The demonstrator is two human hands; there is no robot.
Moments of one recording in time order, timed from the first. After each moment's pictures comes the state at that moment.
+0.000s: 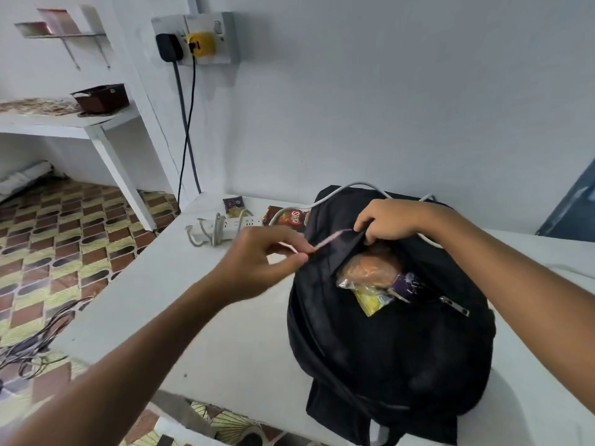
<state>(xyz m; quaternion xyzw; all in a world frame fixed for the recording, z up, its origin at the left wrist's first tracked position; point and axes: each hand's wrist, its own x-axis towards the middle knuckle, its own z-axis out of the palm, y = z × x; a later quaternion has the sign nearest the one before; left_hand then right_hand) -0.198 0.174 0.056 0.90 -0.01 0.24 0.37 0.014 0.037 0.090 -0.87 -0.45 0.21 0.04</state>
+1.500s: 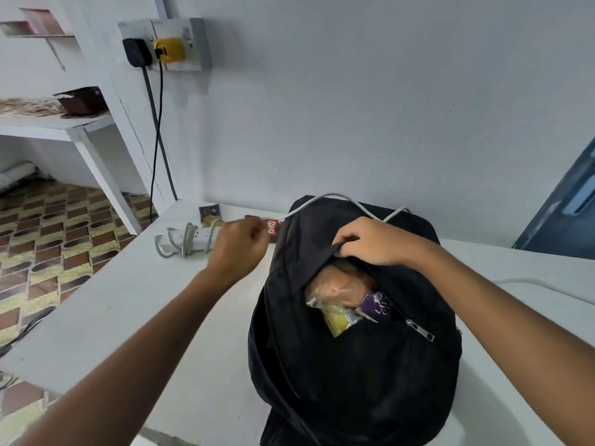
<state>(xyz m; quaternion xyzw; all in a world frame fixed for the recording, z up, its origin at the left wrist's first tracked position) -0.106 0.202 0.011 0.90 0.21 0.33 0.22 0.034 0.000 0.073 -0.83 -0.47 0.22 0.22</state>
